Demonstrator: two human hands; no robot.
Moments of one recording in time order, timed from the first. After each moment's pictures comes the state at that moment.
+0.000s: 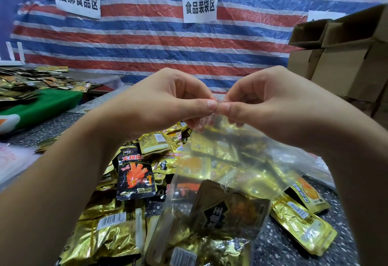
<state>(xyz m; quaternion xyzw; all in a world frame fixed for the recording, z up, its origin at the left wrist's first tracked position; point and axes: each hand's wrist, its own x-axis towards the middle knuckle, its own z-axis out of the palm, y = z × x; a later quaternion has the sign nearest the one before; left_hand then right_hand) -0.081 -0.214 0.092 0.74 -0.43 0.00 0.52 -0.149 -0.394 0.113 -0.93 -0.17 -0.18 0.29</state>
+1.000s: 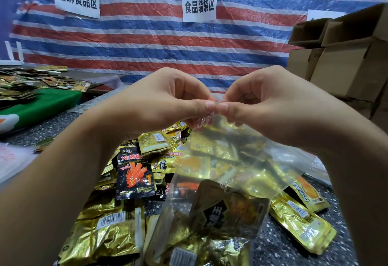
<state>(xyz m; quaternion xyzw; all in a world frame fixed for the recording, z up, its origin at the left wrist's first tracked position) -0.079 -0.214 0.092 0.74 -0.44 -0.01 0.51 -0.147 -0.396 0.111 -0.93 -0.17 -0.18 0.29</state>
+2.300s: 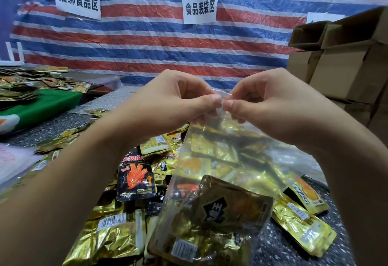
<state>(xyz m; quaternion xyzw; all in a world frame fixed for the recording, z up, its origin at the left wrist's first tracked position) -0.074 -0.220 0.084 0.75 -0.40 0.06 0.53 -0.138 -0.402 0.108 -0.92 -0.14 -0.21 0.31</state>
